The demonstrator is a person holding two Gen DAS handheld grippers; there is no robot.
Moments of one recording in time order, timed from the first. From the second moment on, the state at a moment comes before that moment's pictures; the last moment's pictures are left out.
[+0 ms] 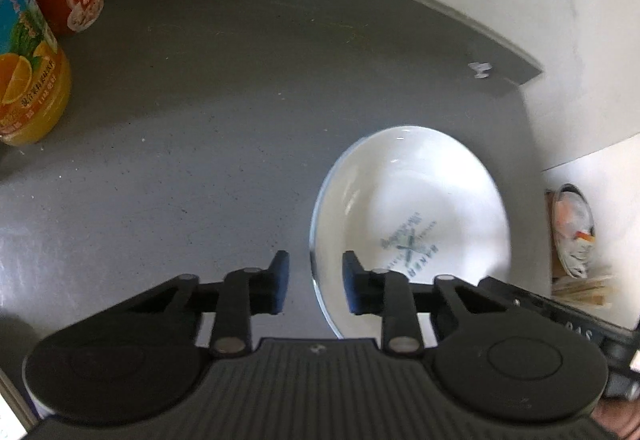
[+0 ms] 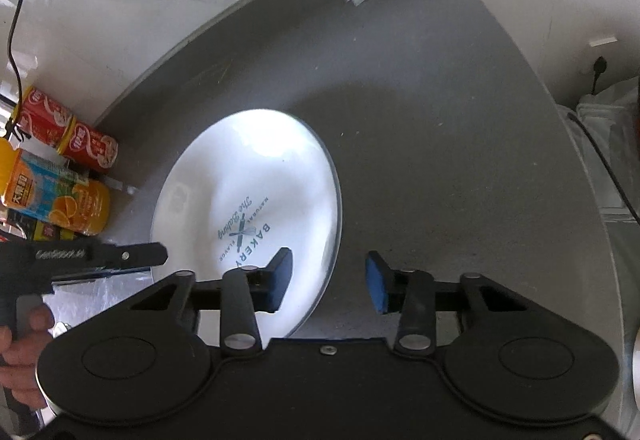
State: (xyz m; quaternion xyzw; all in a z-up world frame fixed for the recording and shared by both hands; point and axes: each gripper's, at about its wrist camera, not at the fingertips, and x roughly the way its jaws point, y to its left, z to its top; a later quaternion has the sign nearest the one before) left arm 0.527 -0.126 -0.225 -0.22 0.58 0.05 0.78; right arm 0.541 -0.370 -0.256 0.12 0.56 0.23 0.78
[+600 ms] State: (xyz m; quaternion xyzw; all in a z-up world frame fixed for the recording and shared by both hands) left arm 0.533 -0.128 -0.226 -0.22 0.58 0.05 0.78; right arm 0.547 -0.369 -0.254 0.12 0.54 0.27 0.79
